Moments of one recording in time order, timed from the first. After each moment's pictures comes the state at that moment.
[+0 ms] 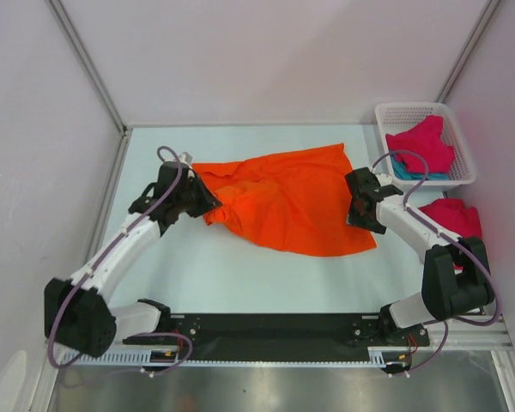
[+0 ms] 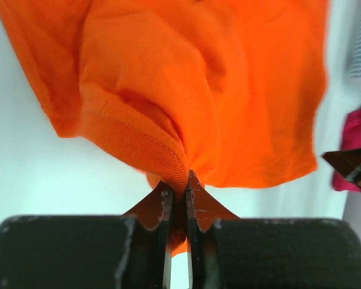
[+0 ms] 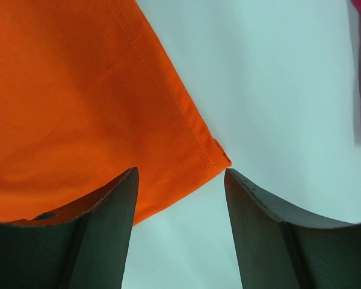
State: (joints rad) left arm -0.32 1.18 0.93 -0.45 0.13 -0.71; right arm 0.30 1.45 0.98 -0.73 0.43 0.59
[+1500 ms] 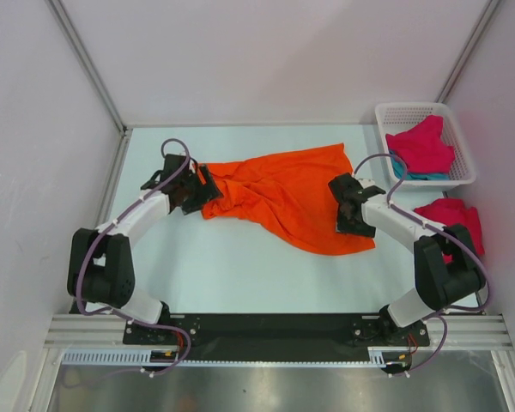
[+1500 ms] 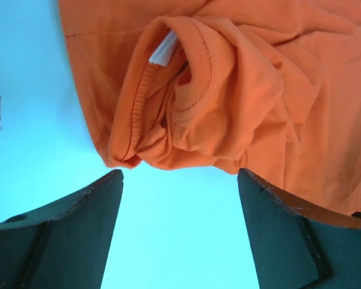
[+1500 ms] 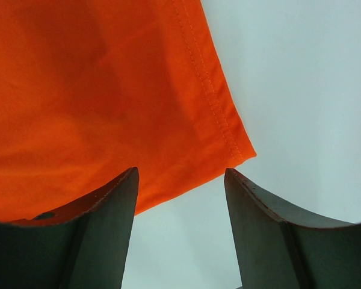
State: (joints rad) left arm -0.21 1.53 1.02 -0.38 0.13 -0.64; right arm 0.41 1.53 0.99 -0.76 0.43 0.60
